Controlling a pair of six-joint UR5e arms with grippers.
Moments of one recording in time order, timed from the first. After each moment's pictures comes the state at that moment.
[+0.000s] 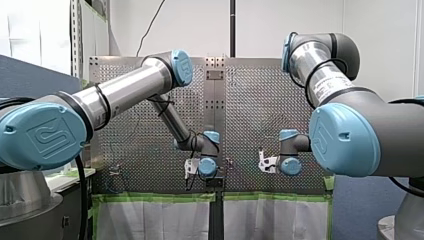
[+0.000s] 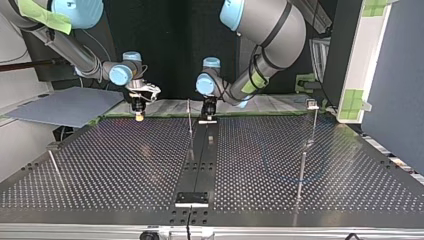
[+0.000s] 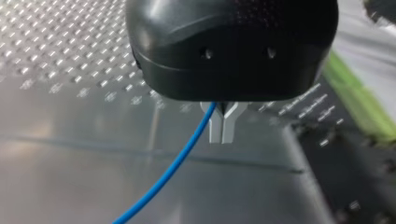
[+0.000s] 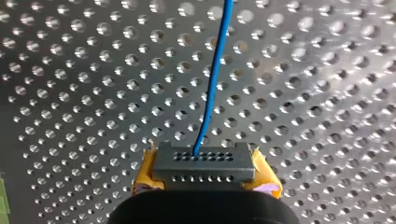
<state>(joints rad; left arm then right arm) -0.54 -2.66 -1.26 -2.59 -2.01 -1.64 1.85 -0.60 1.53 -0.81 1.50 1.46</state>
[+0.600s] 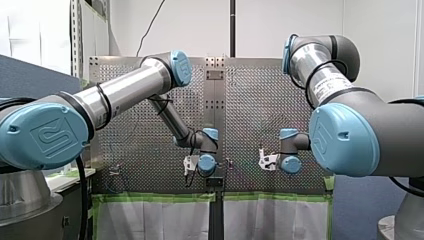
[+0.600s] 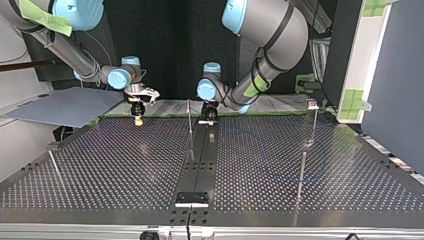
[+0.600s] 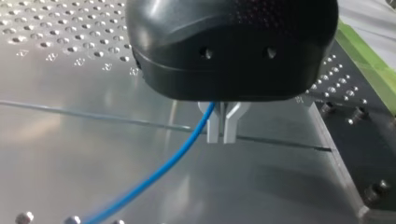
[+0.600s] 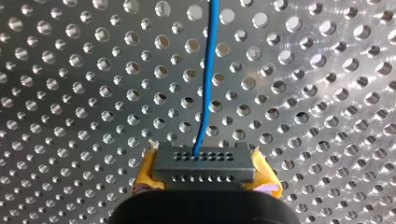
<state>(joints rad) -0.53 -2.66 -1.23 -2.61 -2.01 -1.65 1.84 -0.59 1.49 -0.81 1.47 1.47</state>
